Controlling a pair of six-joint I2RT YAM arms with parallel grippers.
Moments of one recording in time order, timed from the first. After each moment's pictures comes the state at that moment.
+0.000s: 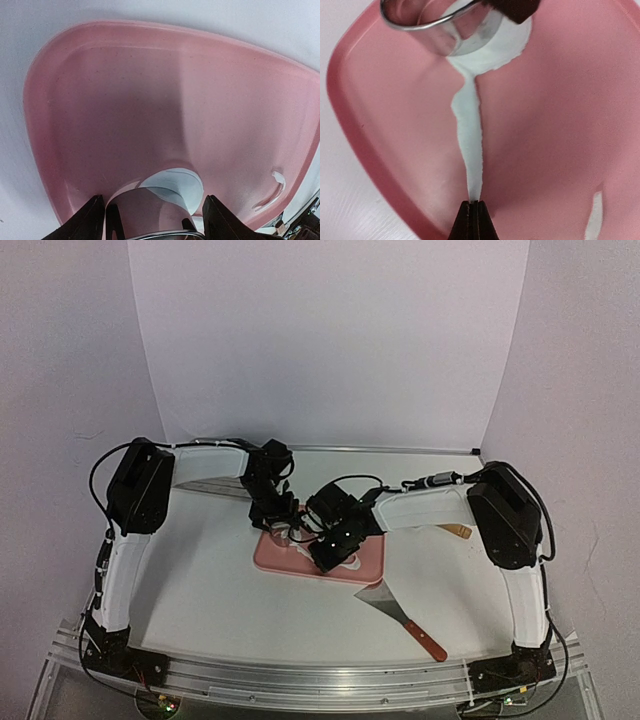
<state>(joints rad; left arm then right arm) -0.64 2.28 1.82 -0.83 0.24 -0.57 0.92 2.17 1.53 -0.49 -0.03 0.17</state>
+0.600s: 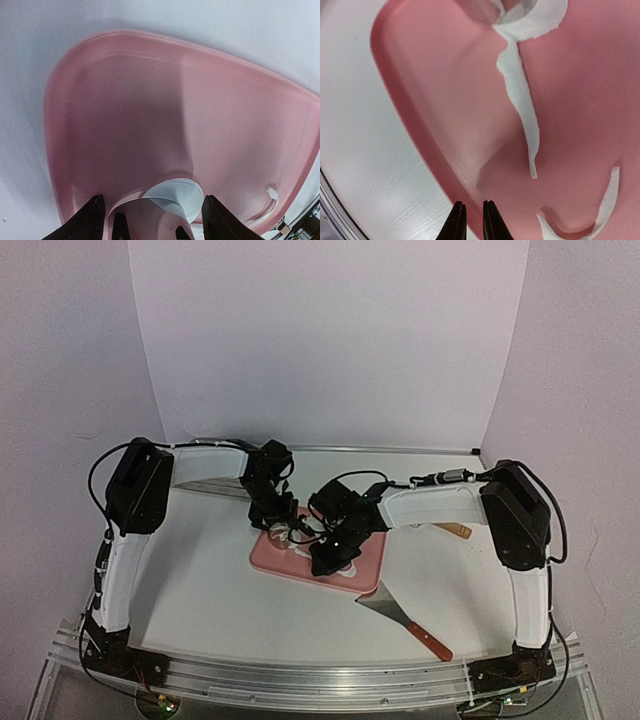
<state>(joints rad) -0.64 2.27 1.80 -0.82 0.22 -0.58 0.93 2.11 1.51 -0.58 -0.21 0.23</state>
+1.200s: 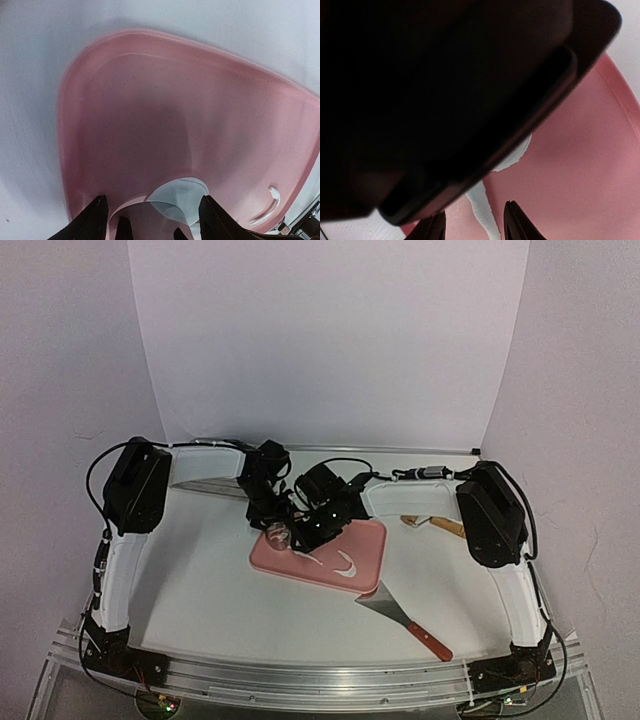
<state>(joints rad) -0.63 2.26 1.78 -0.80 0.22 -0.58 0.90 2.27 1.76 -0.50 -0.11 0.19</state>
